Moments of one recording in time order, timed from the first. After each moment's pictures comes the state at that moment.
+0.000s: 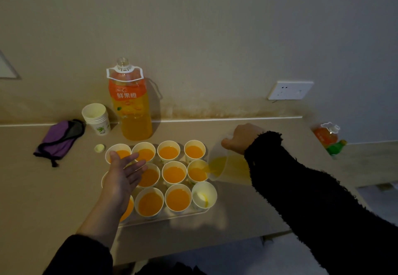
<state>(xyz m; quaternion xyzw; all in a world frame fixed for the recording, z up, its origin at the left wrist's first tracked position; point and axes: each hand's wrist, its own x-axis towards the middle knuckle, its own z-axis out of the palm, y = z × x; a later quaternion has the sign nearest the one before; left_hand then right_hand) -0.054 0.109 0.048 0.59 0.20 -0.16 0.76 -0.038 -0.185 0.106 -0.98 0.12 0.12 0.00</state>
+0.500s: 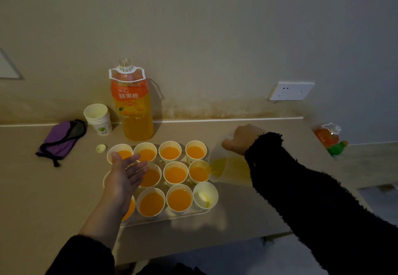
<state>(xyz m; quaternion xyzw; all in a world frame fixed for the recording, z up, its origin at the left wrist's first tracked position) -0.053 0.113 0.043 0.59 0.20 -0.16 0.76 -0.039 -0.180 0.107 -0.98 0.13 0.13 0.00</state>
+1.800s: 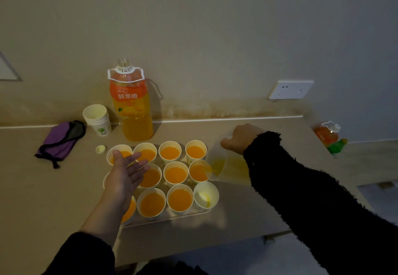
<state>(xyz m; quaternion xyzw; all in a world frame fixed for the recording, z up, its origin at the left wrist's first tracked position) -0.048 0.111 0.044 0.60 0.19 -0.16 0.76 -0.039 -0.176 0.110 -0.98 0.12 0.14 0.02</state>
